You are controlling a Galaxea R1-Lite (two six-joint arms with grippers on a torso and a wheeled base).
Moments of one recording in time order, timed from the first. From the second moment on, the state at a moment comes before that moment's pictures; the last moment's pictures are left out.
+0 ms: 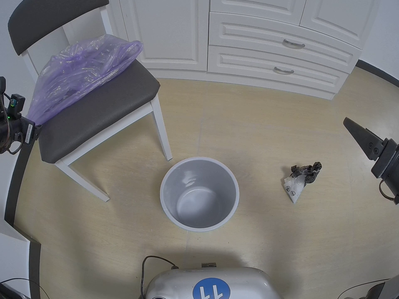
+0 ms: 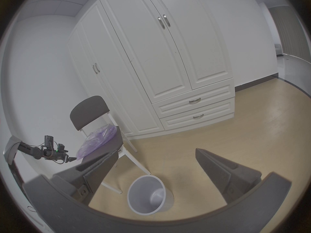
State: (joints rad) left arm 0.19 1.47 -1.02 -0.20 0.23 0.53; right arm 0.68 1.07 -0.48 -0.75 -0.42 0.25
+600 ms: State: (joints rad) left arm 0.22 1.62 -1.12 -0.28 0.22 0.53; right arm 0.77 1.10 -0.48 -0.86 -0.46 0.26
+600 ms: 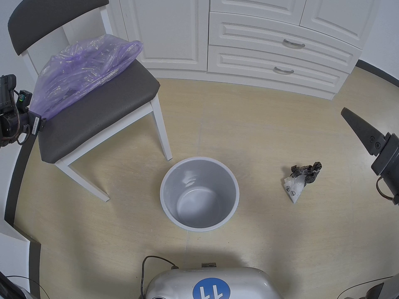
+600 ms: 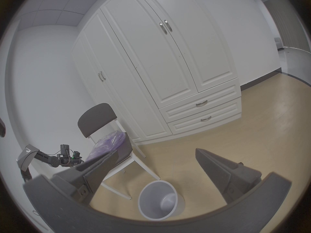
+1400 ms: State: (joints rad) left arm 0.23 1.62 -1.14 -0.28 0.22 0.52; right arm 0.79 1.12 -0.48 -0.89 -0.46 0.25
